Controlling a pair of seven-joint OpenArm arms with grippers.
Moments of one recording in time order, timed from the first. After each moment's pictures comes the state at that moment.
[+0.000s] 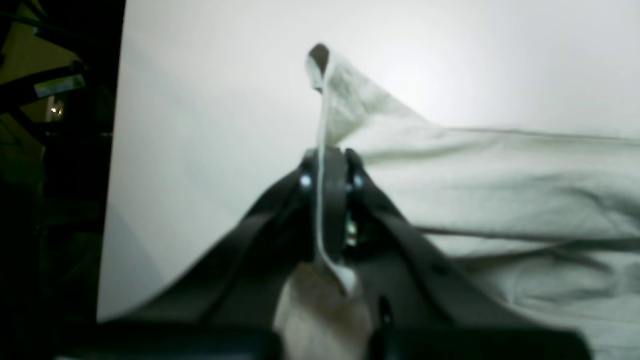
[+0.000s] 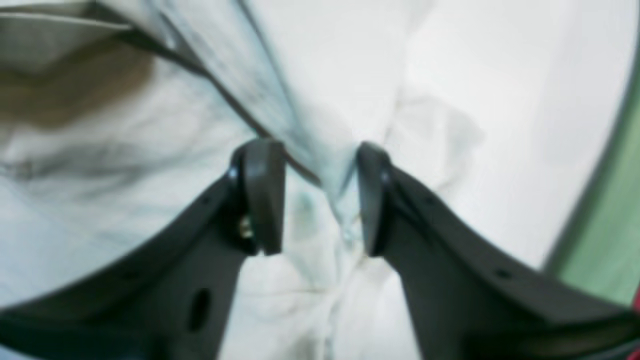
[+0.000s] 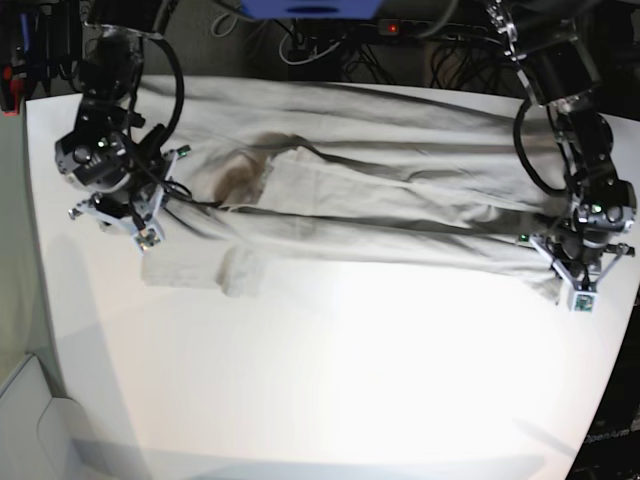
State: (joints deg) left arm -7.0 -12.7 -24.9 87.3 4.8 -25.6 45.5; right arm -6.4 1.0 17.0 104.3 -9.2 40.5 -60.3
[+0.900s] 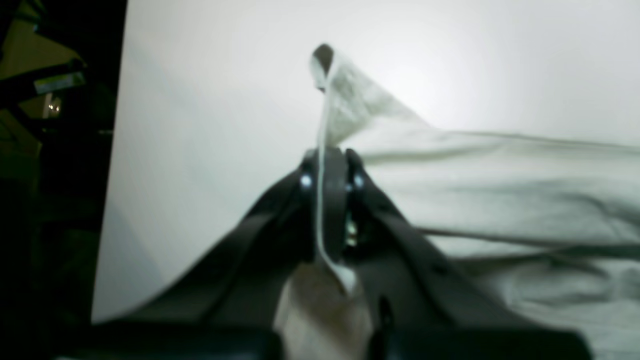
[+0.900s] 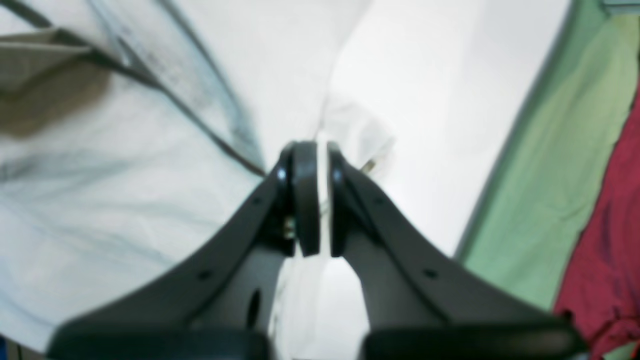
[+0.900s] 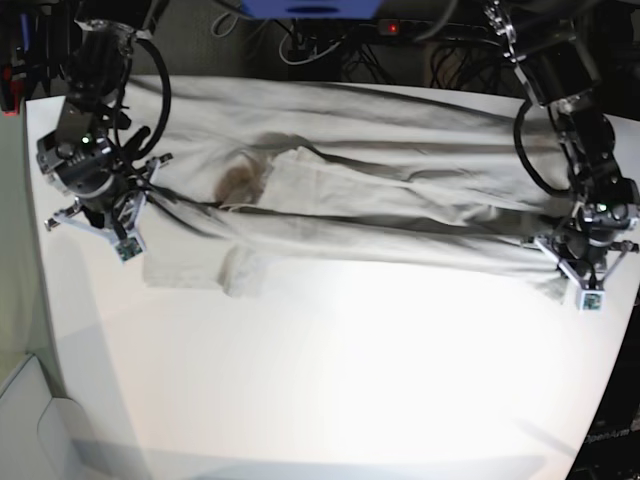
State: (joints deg) left arm -7.2 -12.2 -27.8 87.6 4.1 -25.7 45.9; right arm -6.9 2.8 17.4 113.8 -9.2 40.5 -63.4
